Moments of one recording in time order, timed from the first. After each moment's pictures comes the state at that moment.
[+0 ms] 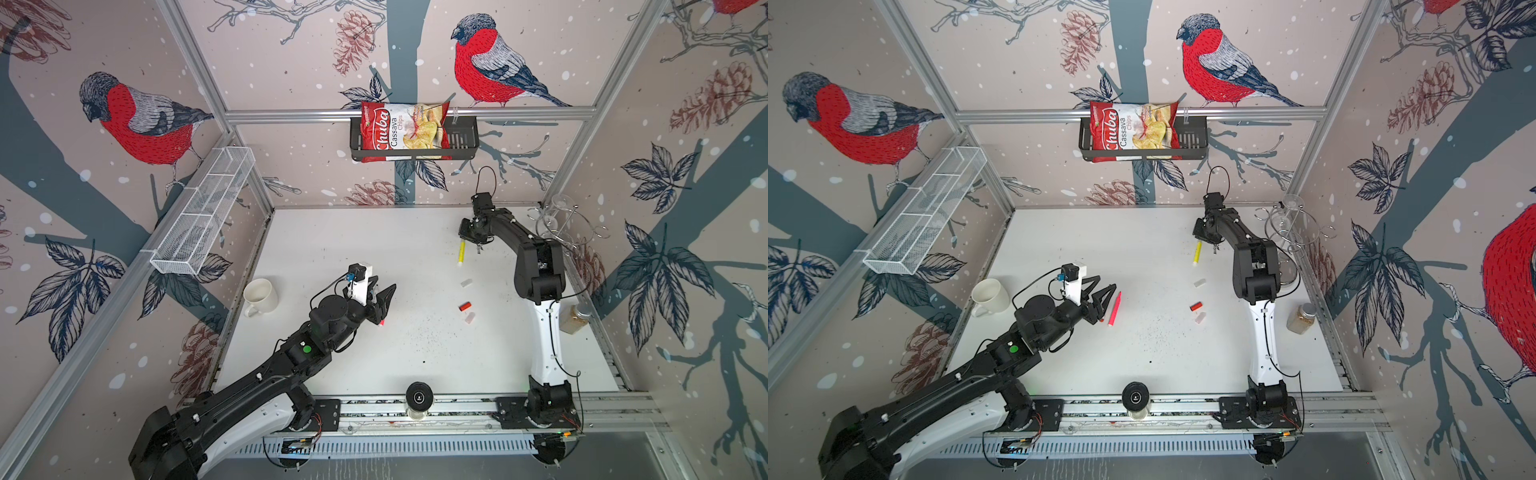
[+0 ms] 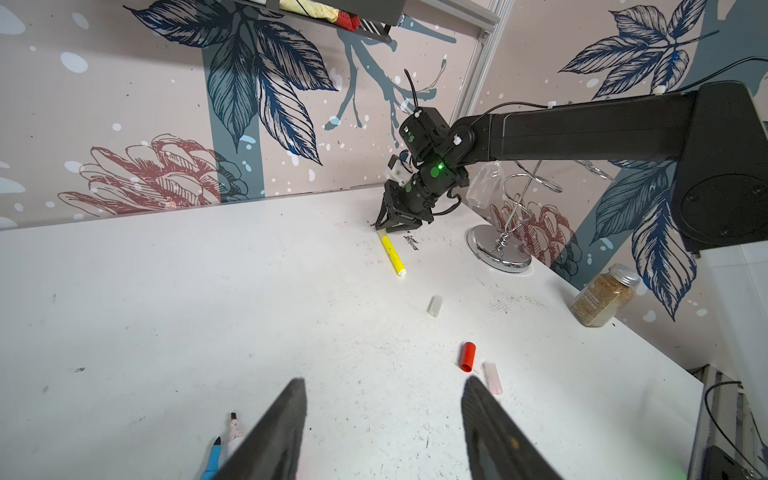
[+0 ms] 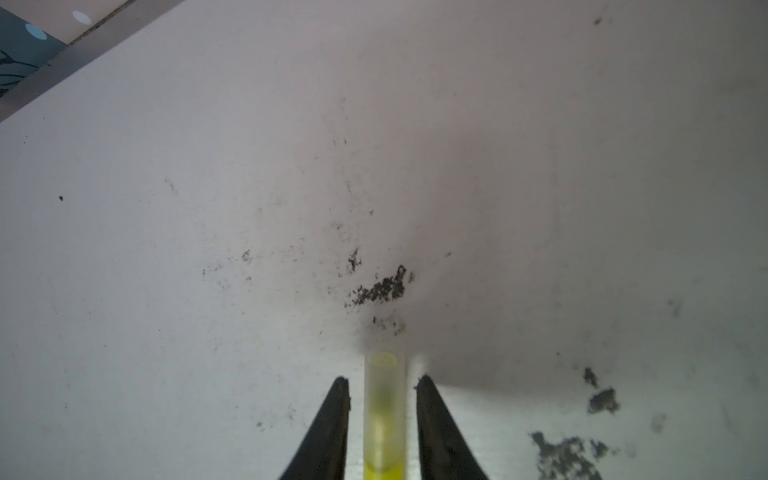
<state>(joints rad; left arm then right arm) -0.79 0.81 0.47 0.21 -0.11 -0.25 0.21 2.41 2.02 -0.67 -0.10 0.43</state>
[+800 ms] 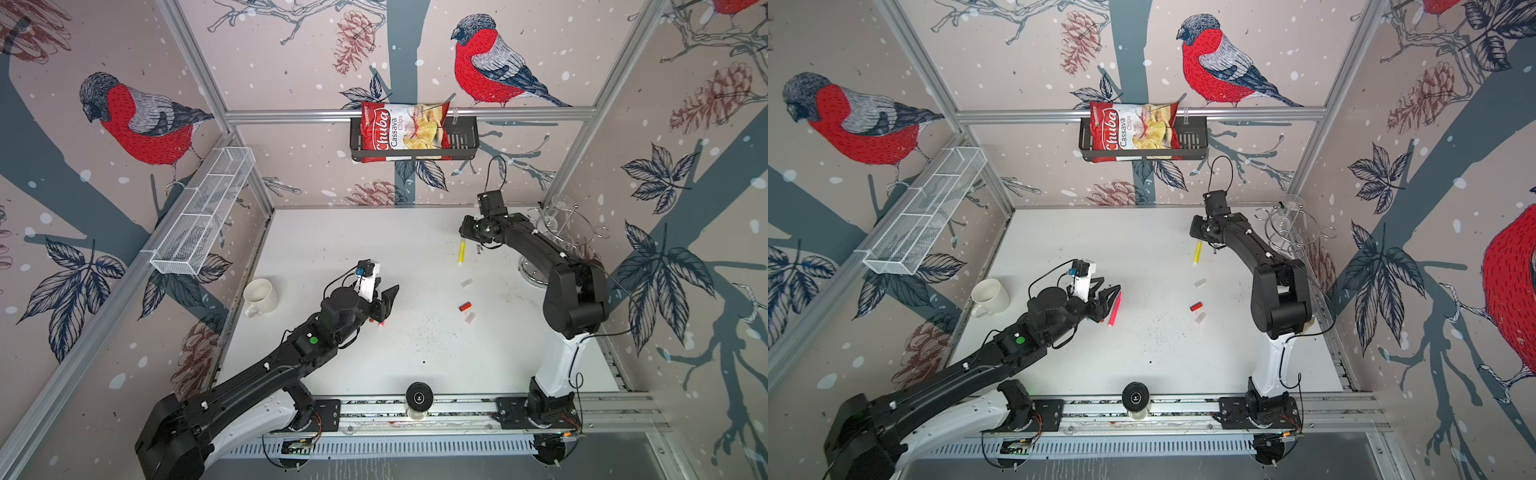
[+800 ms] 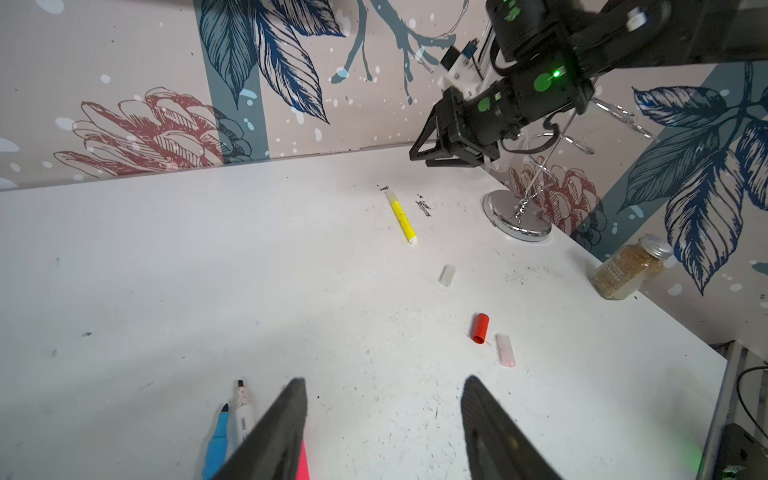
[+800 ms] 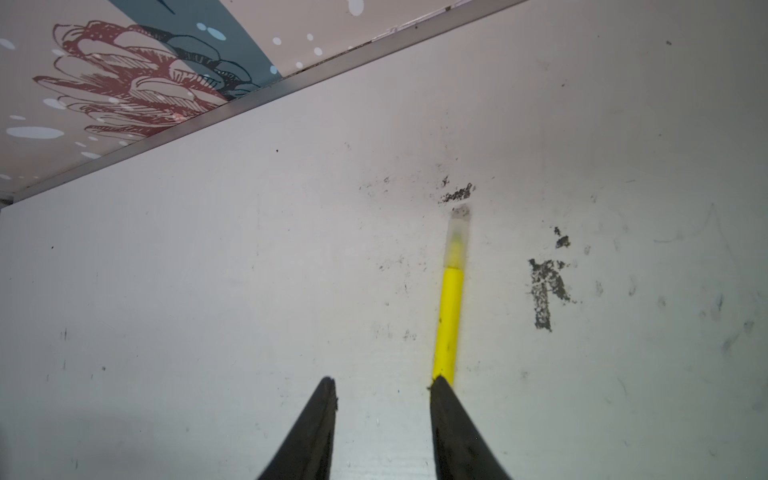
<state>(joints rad) -0.79 0.92 0.55 0.09 -0.11 -0.27 0.30 1.89 1.54 -0.50 -0.09 0.41</state>
